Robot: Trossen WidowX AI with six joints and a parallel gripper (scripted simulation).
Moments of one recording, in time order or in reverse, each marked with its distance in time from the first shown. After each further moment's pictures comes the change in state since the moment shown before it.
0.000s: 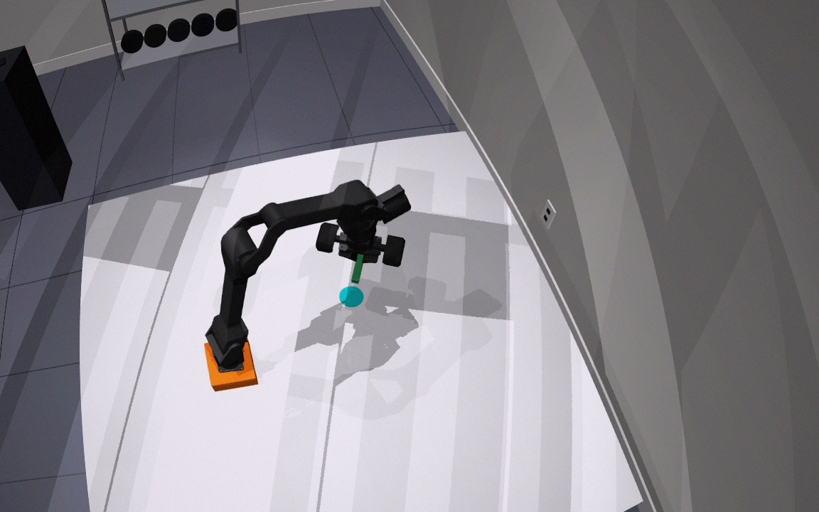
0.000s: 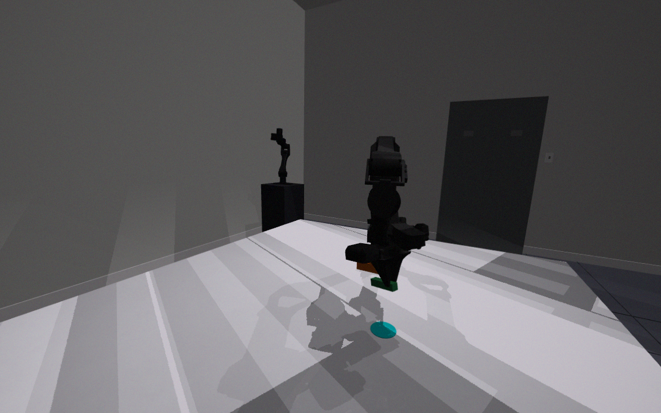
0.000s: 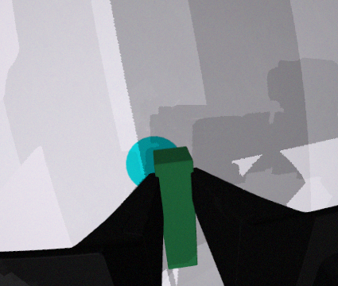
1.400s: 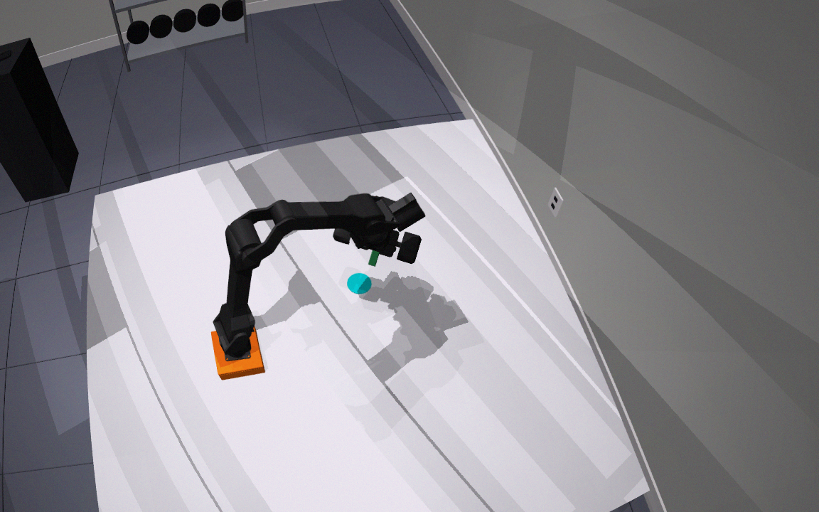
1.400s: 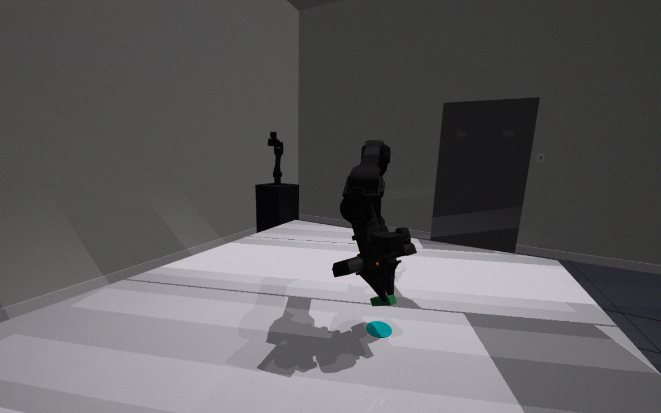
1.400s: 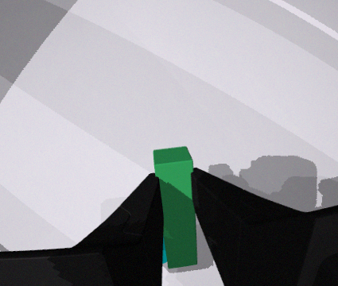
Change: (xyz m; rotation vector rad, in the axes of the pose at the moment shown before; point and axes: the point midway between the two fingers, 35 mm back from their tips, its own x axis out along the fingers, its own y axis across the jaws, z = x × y) arm 0.022 -0.020 0.013 0.096 -0.308 0.010
